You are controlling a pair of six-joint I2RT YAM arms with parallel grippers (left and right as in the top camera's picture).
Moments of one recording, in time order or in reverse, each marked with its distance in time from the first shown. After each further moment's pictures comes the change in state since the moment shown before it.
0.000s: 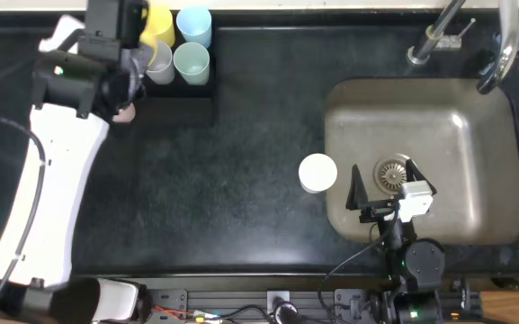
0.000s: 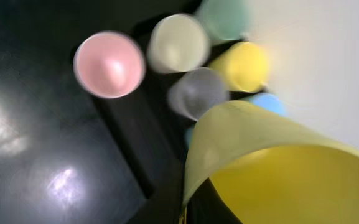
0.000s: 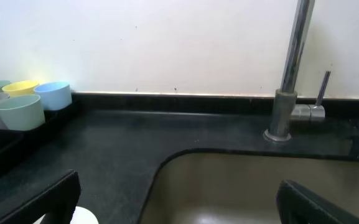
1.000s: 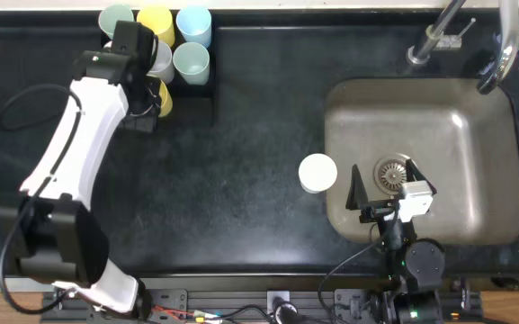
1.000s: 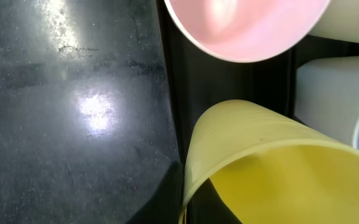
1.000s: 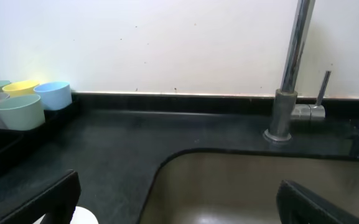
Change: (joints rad) left arm 0.071 0.195 -0.216 0.052 0.182 -0.251; right arm 0.000 0.000 0.000 0.001 0.000 0.000
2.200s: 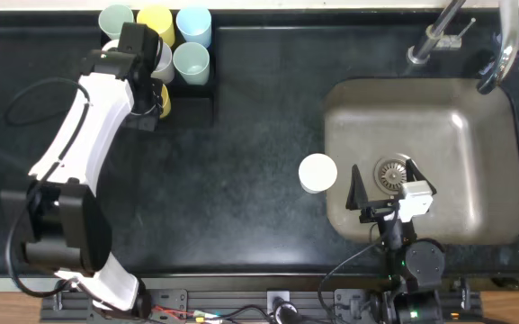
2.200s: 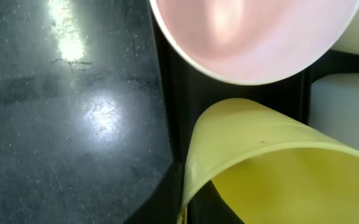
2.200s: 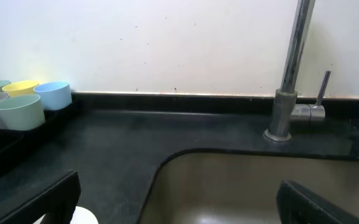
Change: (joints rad) left arm 0.000 0.053 0.000 0.029 -0.041 0.000; right arm 0.000 0.000 0.000 0.000 0.000 0.000
